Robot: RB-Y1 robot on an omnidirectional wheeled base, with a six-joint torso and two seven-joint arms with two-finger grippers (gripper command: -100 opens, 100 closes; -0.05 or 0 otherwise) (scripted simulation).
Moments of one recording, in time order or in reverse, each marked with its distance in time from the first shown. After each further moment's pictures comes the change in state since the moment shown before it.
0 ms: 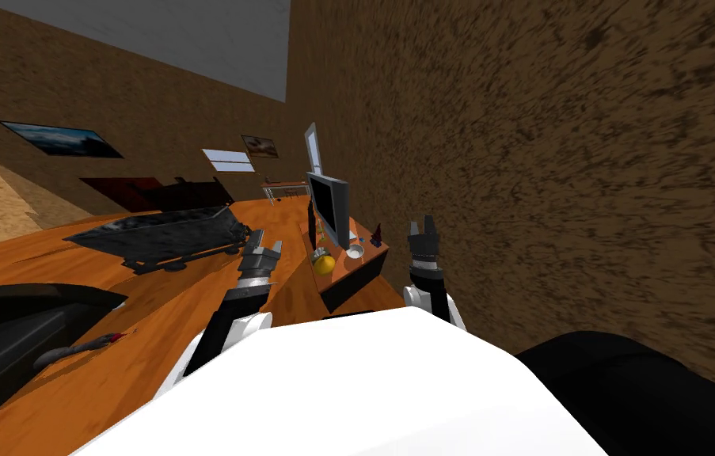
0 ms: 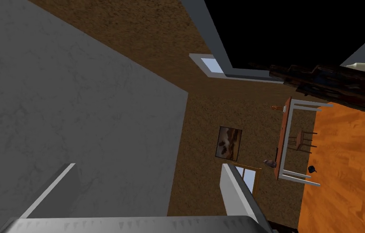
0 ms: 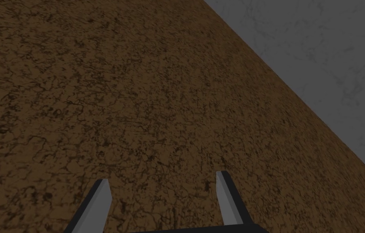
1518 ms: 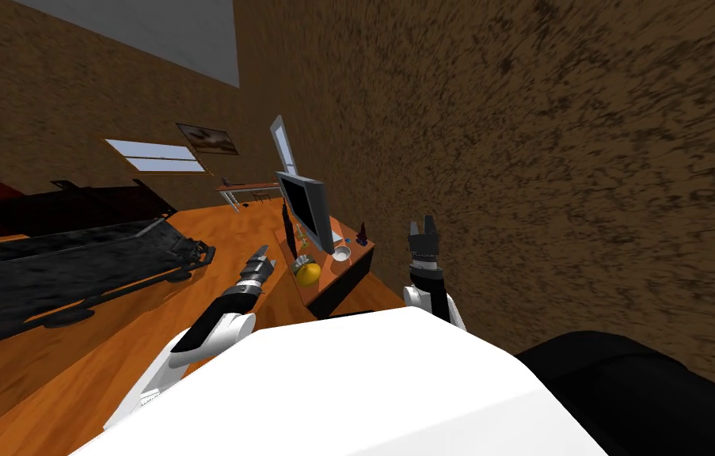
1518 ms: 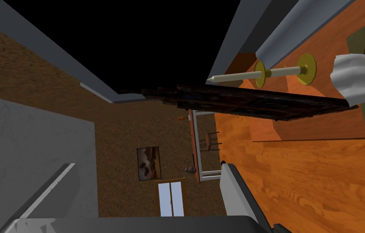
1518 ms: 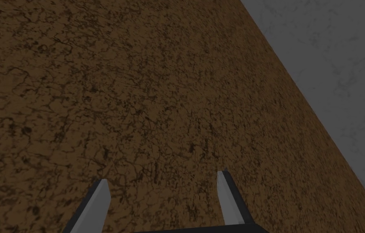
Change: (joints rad) left arm -0.028 0.115 0.126 0.106 0.118 0.417 -0.059; right arm 0.000 0.000 0.000 0.000 0.000 0.000 0.000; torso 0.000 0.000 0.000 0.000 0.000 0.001
